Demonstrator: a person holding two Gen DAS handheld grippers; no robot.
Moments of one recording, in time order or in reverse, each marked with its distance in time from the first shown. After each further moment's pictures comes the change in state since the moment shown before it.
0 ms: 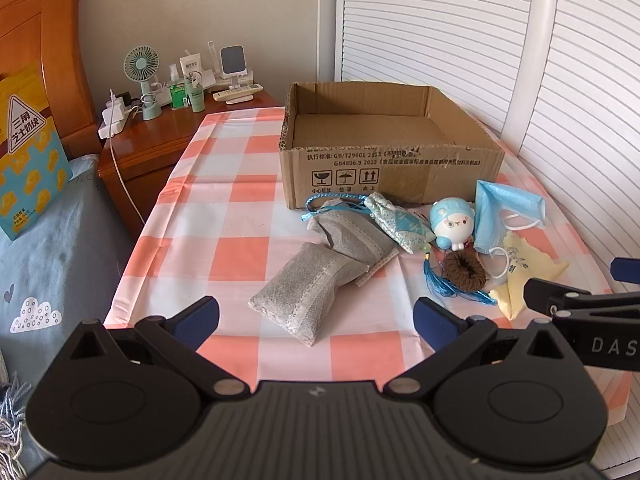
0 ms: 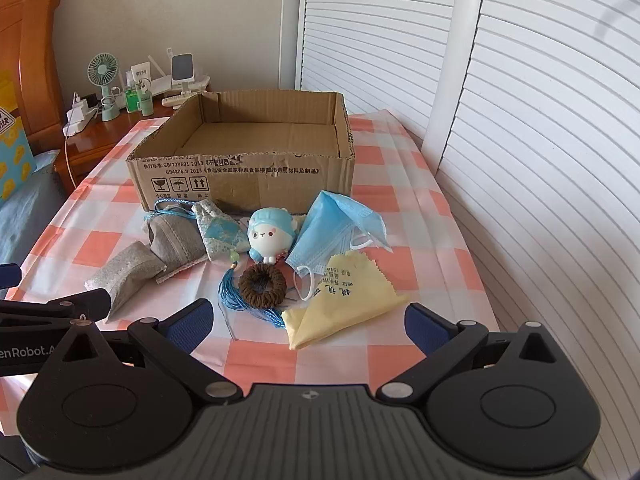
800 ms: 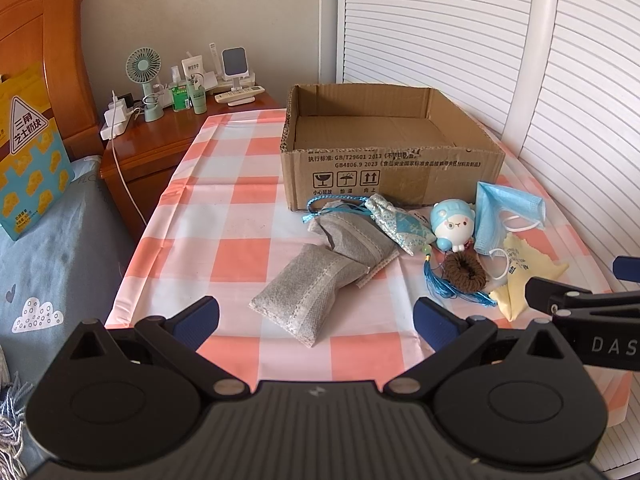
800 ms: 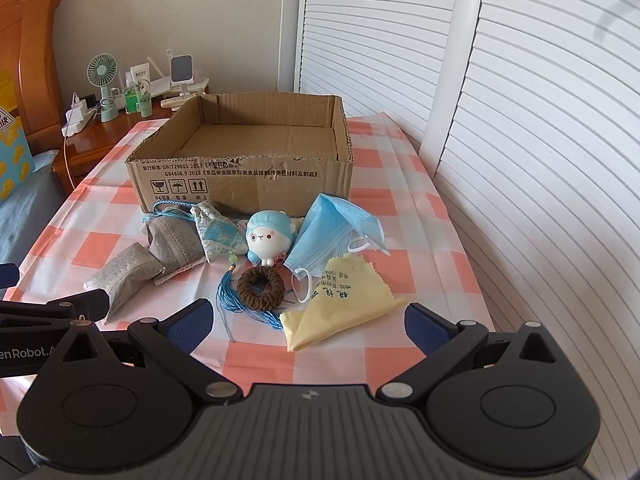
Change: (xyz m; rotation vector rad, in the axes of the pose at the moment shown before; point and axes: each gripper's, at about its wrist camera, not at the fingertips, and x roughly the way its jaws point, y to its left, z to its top) left arm -0.001 0.001 0.000 0.000 -0.001 -0.001; right arm -0.002 0.000 0.001 -0.002 -0.005 -0.005
